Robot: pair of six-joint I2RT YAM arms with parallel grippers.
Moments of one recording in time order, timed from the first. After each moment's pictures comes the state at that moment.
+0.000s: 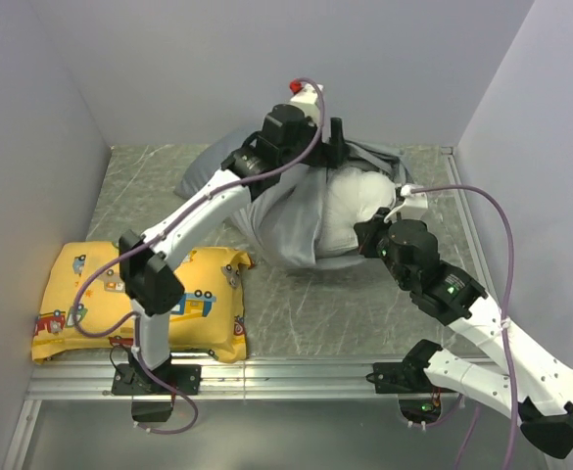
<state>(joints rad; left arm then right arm) -0.70 1.95 2.03 -0.33 -0.04 -0.35 0.73 0.81 0.90 -0.43 0.46 0.53</state>
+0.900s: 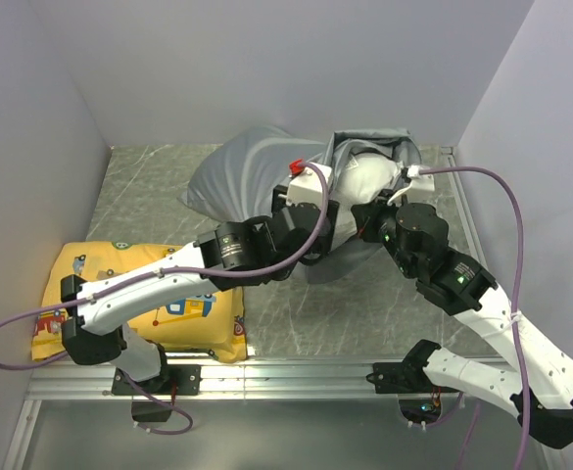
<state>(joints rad) -1.26 1.52 1.76 -0.71 -0.75 -0.48 0.74 0.88 1.10 -0.47 0.45 0.54</state>
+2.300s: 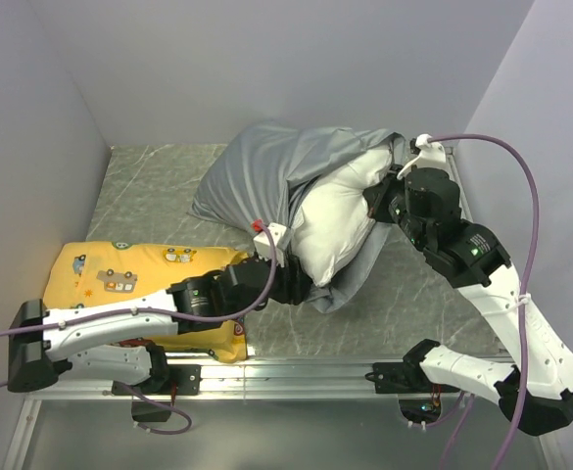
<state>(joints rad) -1.23 1.10 0.88 -0.13 -0.41 -0.63 0.62 1.02 1.39 -0.71 0.35 0.51</state>
